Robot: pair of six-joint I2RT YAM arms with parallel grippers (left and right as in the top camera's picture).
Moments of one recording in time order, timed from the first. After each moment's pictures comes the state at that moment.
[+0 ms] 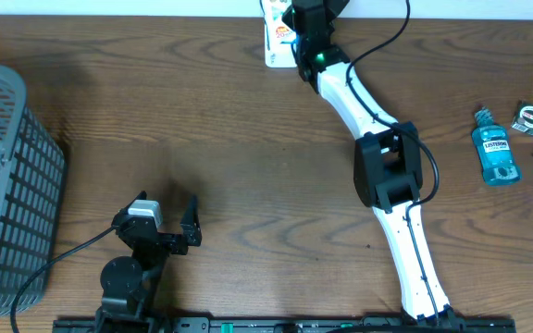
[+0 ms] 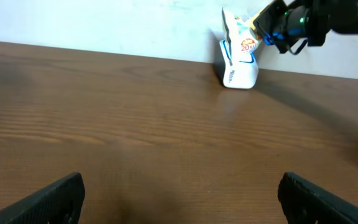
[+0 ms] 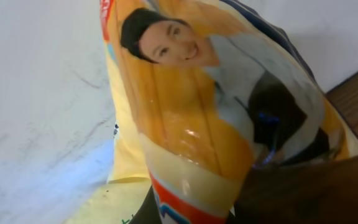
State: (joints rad) left arm -0.14 0.01 0.07 -0.24 0.04 -0.17; right arm 0.37 2.68 2.37 -0.06 0.37 0.85
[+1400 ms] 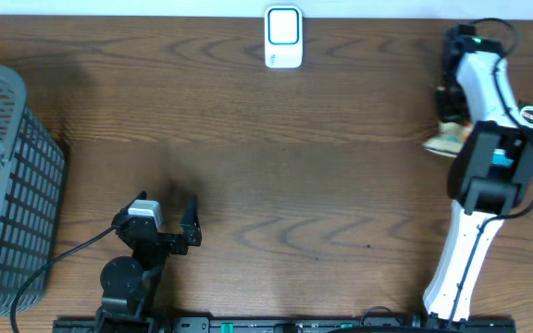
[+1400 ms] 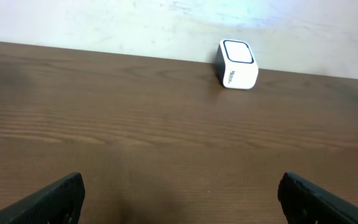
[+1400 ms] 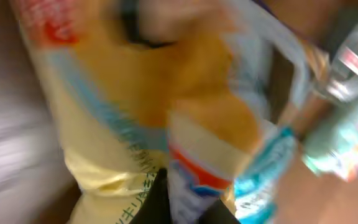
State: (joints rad) left arm -0.14 0.01 0.07 -0.24 0.04 -0.17; right arm -0.19 2.44 2.10 -1.22 0.54 -0.06
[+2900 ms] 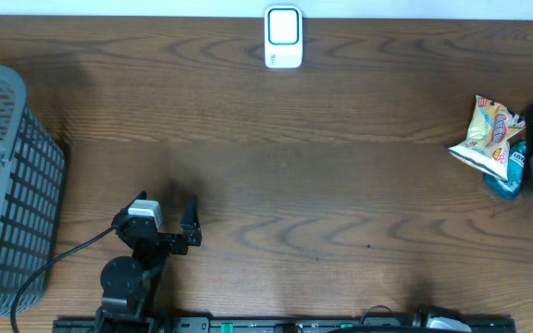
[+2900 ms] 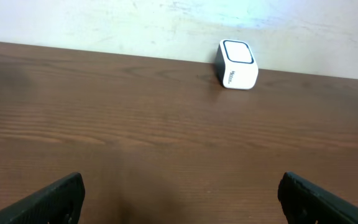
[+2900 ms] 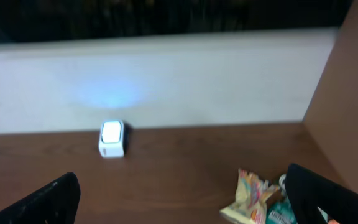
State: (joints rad) left arm -0.14 0.01 0.07 -0.24 0.04 -0.17; right arm -0.20 1.15 2.36 -1.45 -0.20 -0.01
